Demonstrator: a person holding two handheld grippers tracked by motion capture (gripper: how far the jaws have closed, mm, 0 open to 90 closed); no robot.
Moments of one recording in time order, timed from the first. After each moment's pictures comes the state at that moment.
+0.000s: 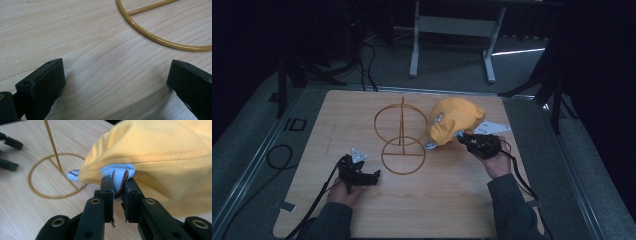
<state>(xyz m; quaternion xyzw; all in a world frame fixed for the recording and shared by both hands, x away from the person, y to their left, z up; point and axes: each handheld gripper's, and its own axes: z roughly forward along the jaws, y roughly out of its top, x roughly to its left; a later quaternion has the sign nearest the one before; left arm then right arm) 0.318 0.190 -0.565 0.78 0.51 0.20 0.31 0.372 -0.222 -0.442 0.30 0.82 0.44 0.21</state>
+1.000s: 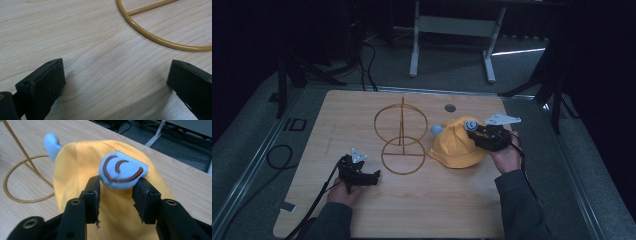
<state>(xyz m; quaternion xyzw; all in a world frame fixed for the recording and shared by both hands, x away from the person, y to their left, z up) 0.318 0.190 -0.565 0.78 0.51 0.20 0.31 0.386 -0.245 -0.429 0.37 0.80 0.40 0.23</state>
